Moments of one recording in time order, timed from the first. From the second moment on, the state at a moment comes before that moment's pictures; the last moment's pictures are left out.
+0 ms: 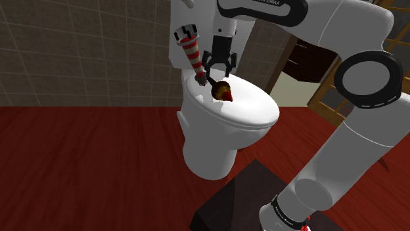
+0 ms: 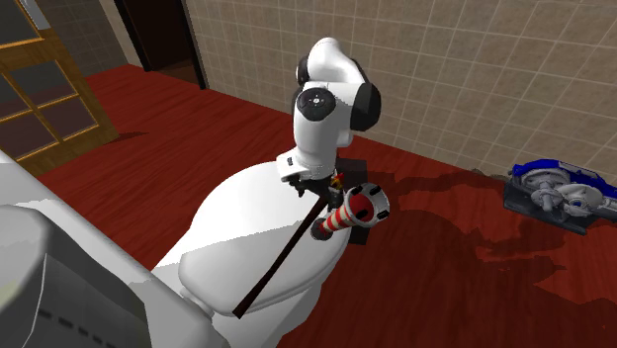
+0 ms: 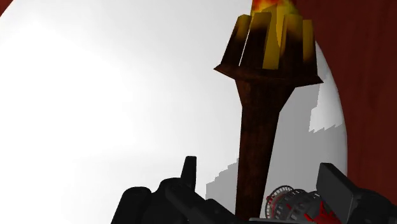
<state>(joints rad) -0.07 0.03 0.09 -1.54 0.00 1.39 0.43</state>
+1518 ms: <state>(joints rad) -0.07 0.05 0.09 -1.57 -0.01 1.43 0.44</state>
